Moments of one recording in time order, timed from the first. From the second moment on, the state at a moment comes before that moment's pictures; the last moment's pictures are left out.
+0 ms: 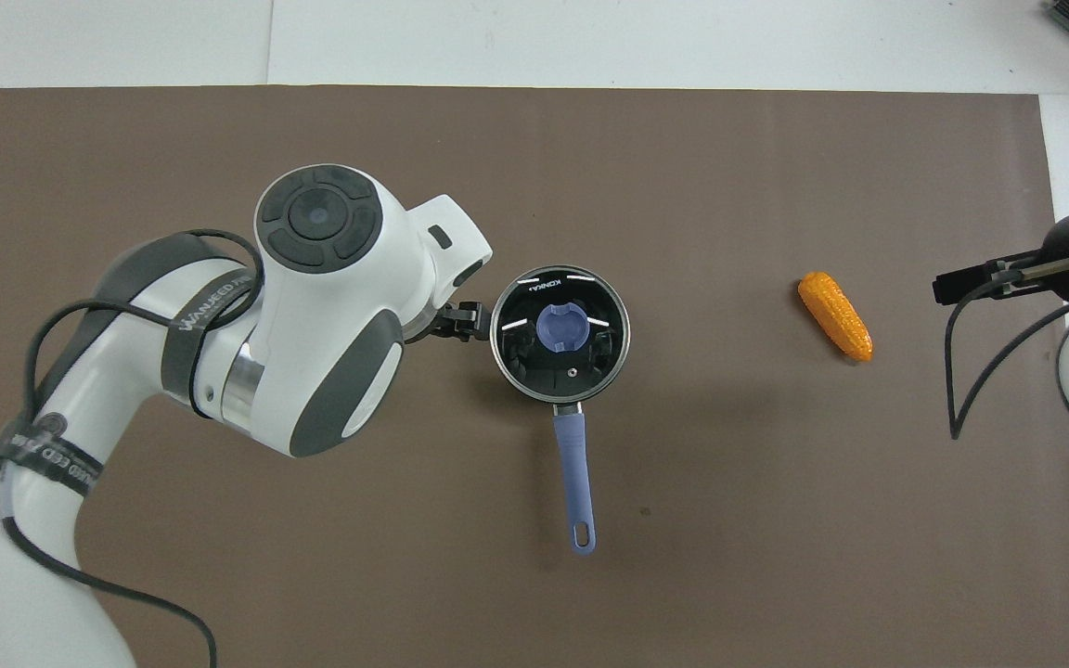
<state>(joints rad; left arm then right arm) -0.55 0.26 -0.01 -1.65 -0.02 1.92 -0.37 -0.01 0.04 -0.04 -1.73 -0.02 1.86 -0.23</state>
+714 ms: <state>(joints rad) -0.68 0.52 -0.01 -1.33 -0.03 1.88 -0.66 0.03 0.26 -0.04 -1.79 -0.02 2.09 -0.50</state>
